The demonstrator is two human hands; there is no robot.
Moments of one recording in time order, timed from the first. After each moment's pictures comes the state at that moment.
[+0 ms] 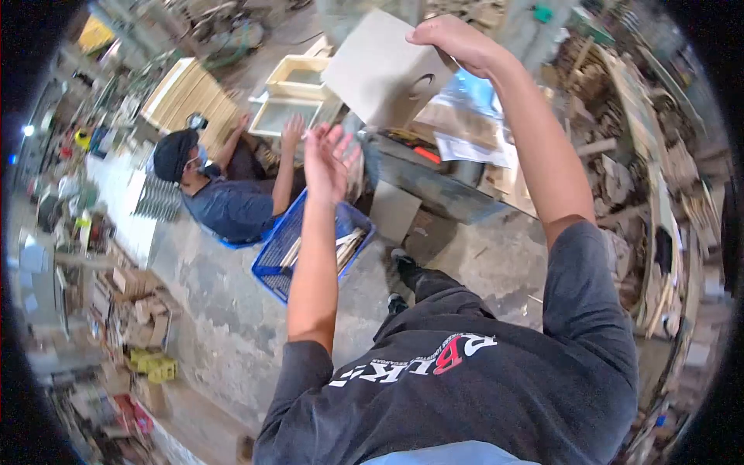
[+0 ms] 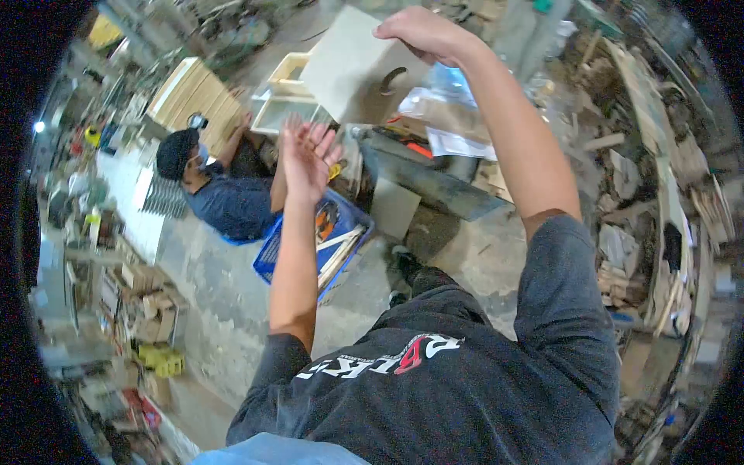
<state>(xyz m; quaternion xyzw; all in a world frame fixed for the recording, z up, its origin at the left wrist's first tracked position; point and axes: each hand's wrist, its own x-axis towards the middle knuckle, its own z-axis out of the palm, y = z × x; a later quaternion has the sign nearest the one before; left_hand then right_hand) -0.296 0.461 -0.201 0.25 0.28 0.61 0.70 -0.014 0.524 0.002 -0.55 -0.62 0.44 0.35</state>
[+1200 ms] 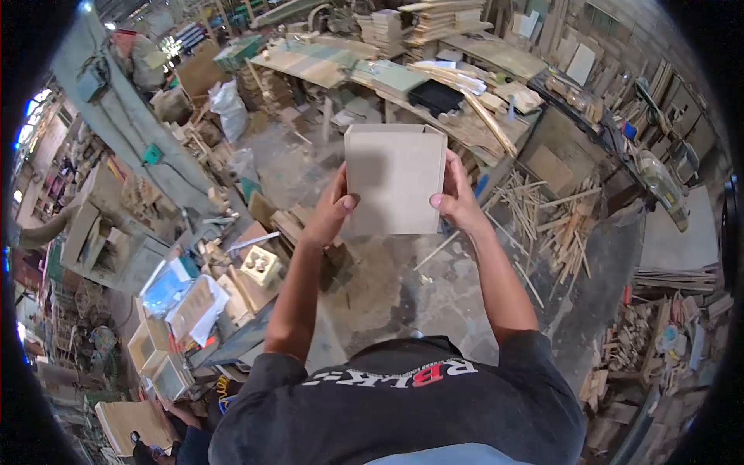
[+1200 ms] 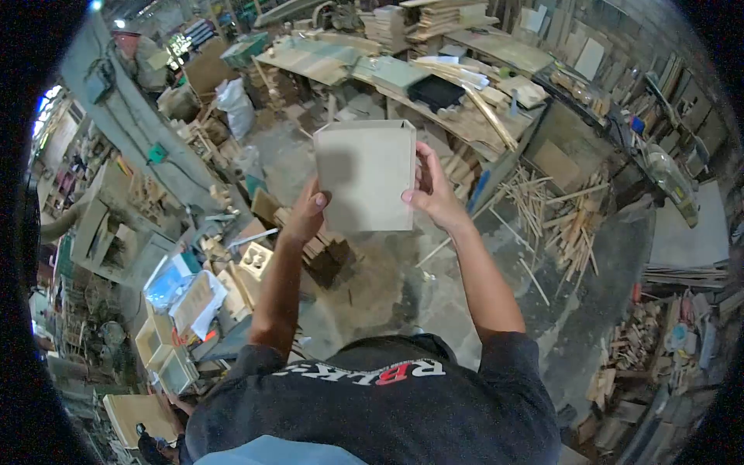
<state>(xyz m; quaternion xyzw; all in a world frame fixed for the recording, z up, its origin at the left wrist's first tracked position) 0.358 0.119 -0.084 0.65 -0.17 0.02 0.74 0.429 -0.149 -0.079 -0.57 -0.29 0.09 0.77</state>
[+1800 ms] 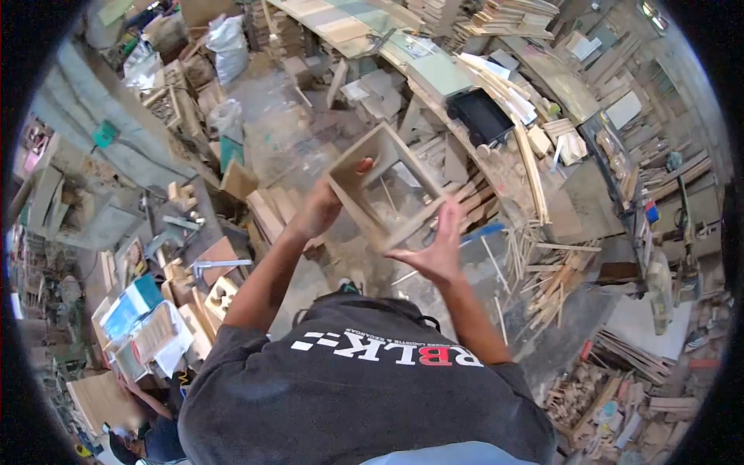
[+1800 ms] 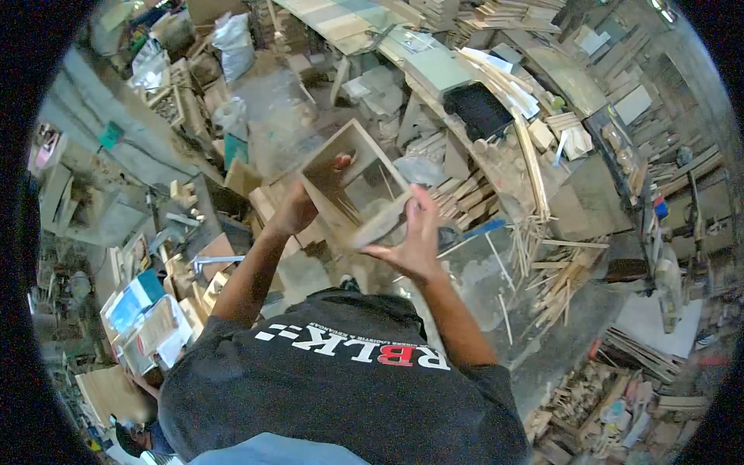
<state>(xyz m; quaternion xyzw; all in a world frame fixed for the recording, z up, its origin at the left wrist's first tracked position) 0.602 0.240 -0.179 0.62 -0.09 0.00 0.78 0.633 -0.027 -0.170 -0.81 -0.42 -0.24 0.33</state>
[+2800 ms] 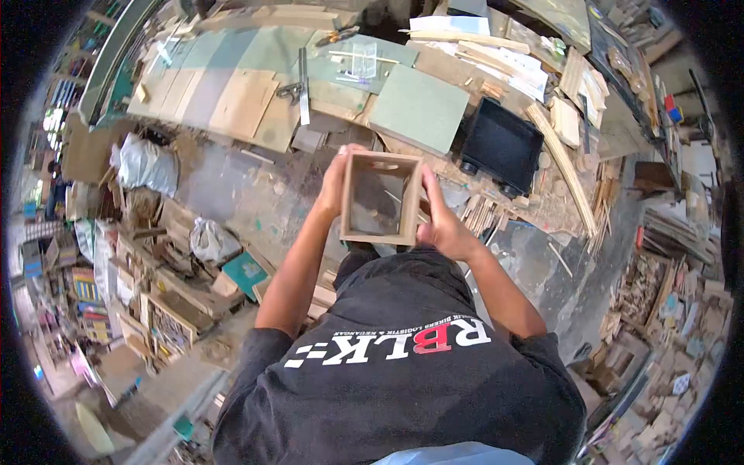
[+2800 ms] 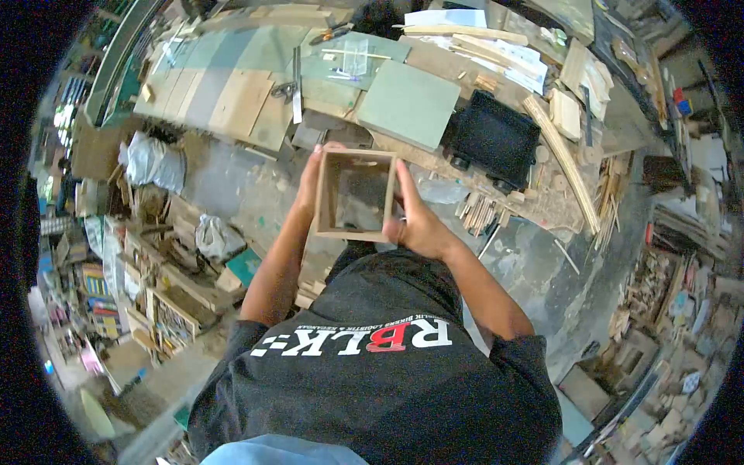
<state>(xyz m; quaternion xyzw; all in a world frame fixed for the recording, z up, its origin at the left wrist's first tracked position) 1.176 0.361 -0.248 0.57 -0.05 -0.18 0.80 1.076 0.126 -0.201 -0.67 -0.10 0.17 0.71</state>
